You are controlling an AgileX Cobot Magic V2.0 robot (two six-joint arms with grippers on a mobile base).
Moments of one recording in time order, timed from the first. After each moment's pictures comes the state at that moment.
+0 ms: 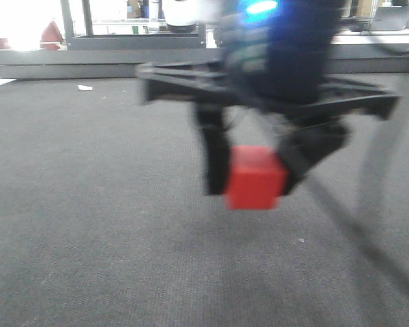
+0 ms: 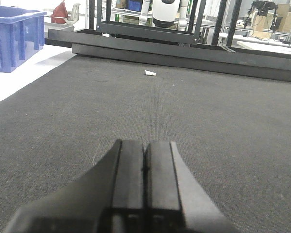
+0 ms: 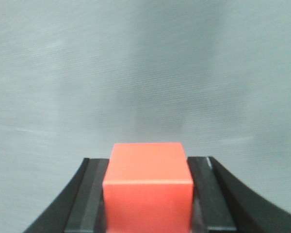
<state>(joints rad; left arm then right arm) -0.03 -0.01 0.03 -0.12 0.02 0.00 0.79 1.52 -1.09 -0.07 0.82 0.74</state>
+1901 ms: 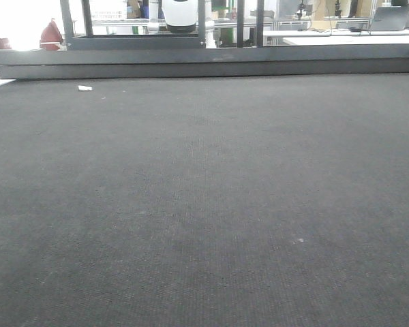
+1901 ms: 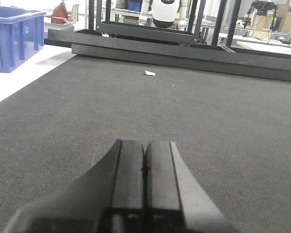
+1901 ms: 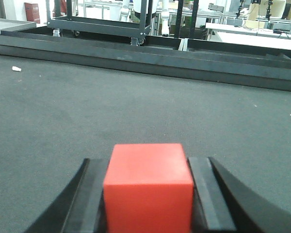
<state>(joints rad) -0.03 -0.01 0.03 -0.12 0.02 0.00 0.12 0.19 -0.29 0.04 0.20 -0.06</state>
